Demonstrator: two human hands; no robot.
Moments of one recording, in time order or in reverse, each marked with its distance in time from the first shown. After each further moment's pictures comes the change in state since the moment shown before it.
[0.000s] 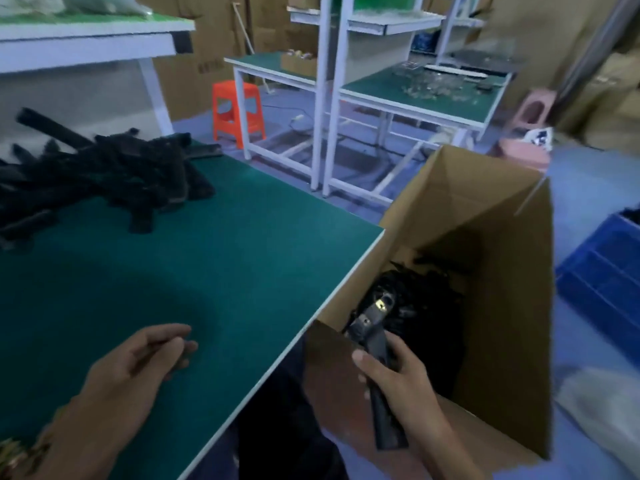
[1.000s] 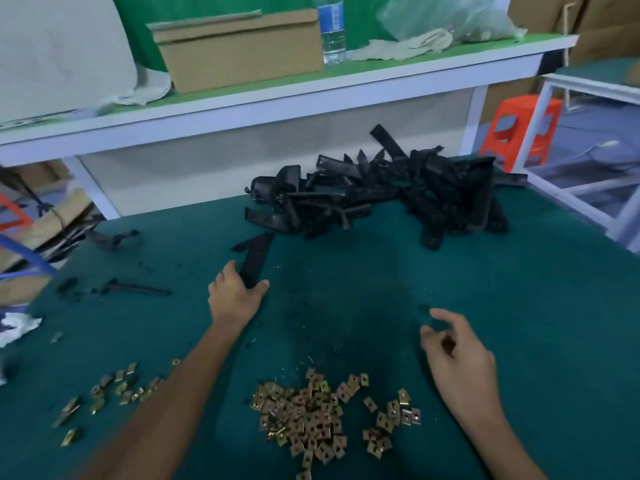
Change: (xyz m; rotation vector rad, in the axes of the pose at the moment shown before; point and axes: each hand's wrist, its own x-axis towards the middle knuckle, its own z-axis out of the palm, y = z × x) left_hand 0.072 -0.092 -0.258 0.631 0.798 -0.355; right_hand 0.078 -0.014 0.277 -0.537 -0.325 -0.597
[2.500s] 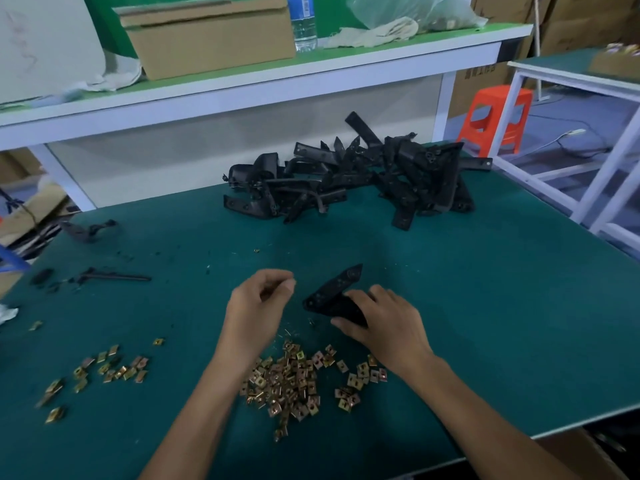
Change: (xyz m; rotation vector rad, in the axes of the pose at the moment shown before) left_hand -0.142 0.059 -0.025 -0.591 -0.164 0.245; right_hand 0.012 -0.011 0.029 -0.661 -0.168 -0.607
